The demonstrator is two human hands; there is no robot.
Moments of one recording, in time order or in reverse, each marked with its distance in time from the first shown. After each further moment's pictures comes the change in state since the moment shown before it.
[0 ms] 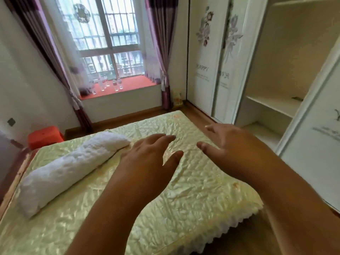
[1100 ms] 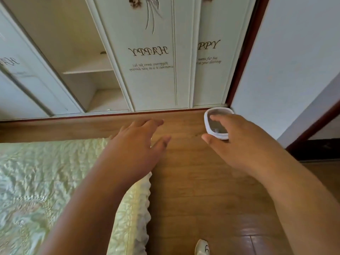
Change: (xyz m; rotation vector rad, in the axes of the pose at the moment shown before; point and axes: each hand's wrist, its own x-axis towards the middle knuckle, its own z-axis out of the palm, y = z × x) left_hand 0.051 0.196 0.148 -0.063 -0.585 0.967; right_hand -0.224 0.134 0.005 -0.013 0.342 1.144
